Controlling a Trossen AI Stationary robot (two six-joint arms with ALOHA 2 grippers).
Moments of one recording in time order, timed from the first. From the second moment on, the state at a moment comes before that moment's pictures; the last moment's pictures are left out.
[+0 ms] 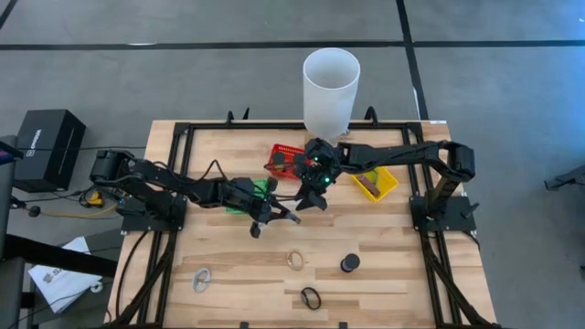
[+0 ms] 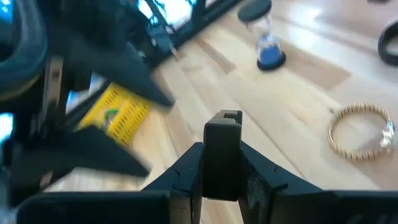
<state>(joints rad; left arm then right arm) -0.06 1.46 0.64 0.43 0.05 0.59 -0.20 1.74 1.20 -0.25 -0.67 0.21</state>
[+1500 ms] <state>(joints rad) 0.25 1.32 0.54 -0.16 0.13 0.14 -0.12 1.74 1.20 -0.41 -0.44 0.15</state>
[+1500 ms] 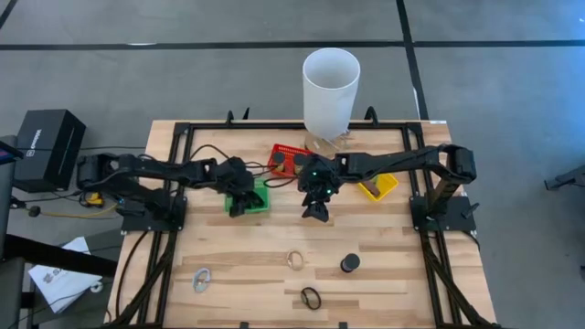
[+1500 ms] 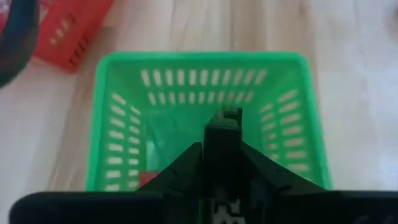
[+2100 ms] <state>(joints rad) 0.26 1.34 0.55 -0.10 0.05 0.18 -0.12 1.74 1.20 -0.42 -0.44 0.15</state>
